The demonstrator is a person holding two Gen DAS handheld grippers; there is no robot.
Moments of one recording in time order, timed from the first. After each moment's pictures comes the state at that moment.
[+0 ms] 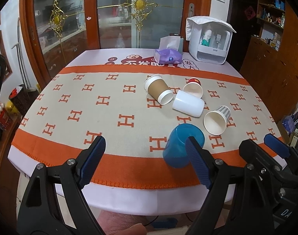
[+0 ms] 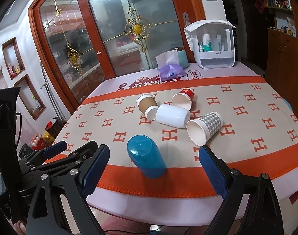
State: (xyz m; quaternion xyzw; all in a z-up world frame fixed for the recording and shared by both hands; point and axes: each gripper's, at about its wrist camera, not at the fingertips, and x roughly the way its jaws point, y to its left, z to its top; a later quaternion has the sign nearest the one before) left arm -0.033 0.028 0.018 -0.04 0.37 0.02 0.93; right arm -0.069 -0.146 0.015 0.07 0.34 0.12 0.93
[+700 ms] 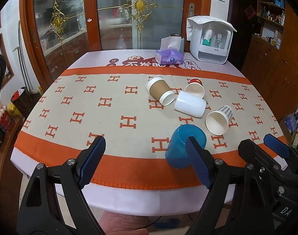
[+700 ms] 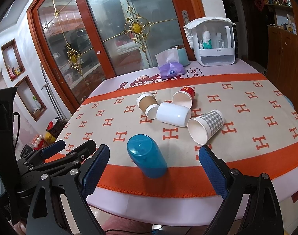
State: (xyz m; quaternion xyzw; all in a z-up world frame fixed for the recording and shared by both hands) left arm -0.034 0.028 0.019 -0.03 0.37 0.03 0.93; right arm -0.065 -0.145 0.011 0.08 0.34 0.12 0.93
